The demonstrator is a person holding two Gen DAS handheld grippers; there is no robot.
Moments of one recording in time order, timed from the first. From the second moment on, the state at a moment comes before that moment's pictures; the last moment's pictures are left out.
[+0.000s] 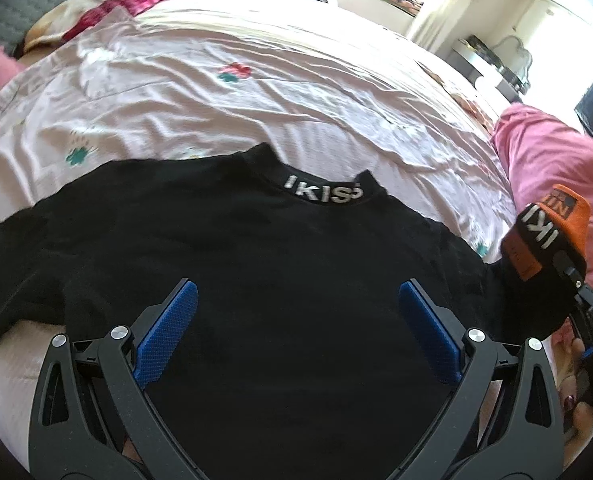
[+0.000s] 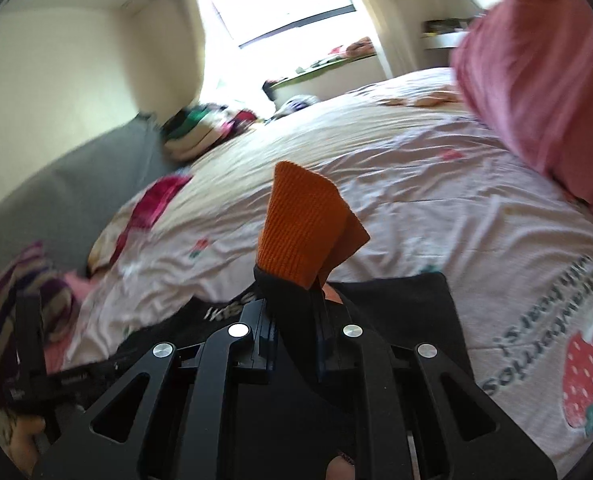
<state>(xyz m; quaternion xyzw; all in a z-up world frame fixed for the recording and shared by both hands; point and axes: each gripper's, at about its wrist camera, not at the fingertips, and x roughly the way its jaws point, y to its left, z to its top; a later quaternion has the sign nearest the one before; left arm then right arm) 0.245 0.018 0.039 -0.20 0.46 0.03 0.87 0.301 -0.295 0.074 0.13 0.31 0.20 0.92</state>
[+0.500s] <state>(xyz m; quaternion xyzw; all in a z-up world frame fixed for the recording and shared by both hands) 0.235 0.047 0.019 -0.26 0.47 0.03 0.84 0.299 -0.229 0.037 0.07 0.36 0.27 0.89</state>
